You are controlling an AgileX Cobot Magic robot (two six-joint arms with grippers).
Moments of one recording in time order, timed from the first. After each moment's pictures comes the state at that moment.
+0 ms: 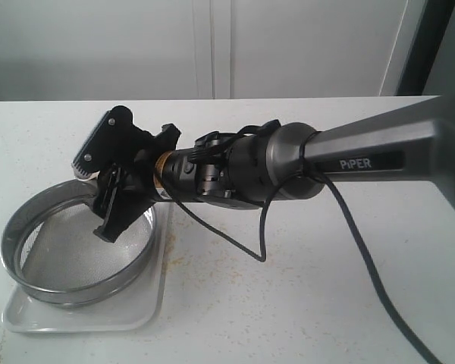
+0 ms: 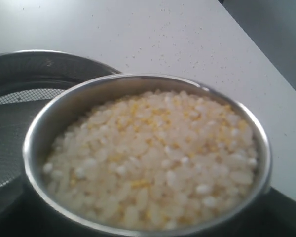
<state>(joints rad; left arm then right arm) -0.01 0.00 0.03 -0.03 0.43 0.11 0.81 2.03 -1.31 -0.79 -0.22 0.36</state>
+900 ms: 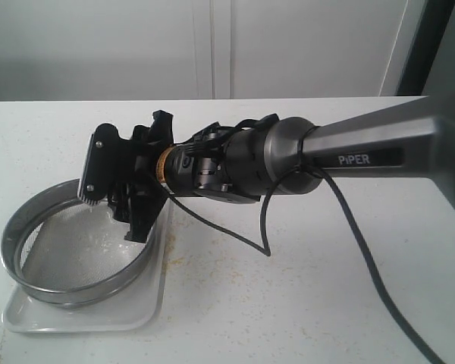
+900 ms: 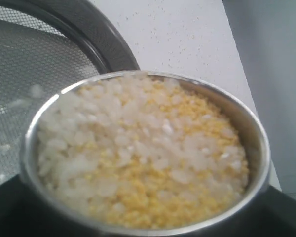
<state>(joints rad) -0.01 0.00 0.03 -0.03 0.43 0.11 0.81 2.03 -1.34 -0.79 -0.10 -0.01</state>
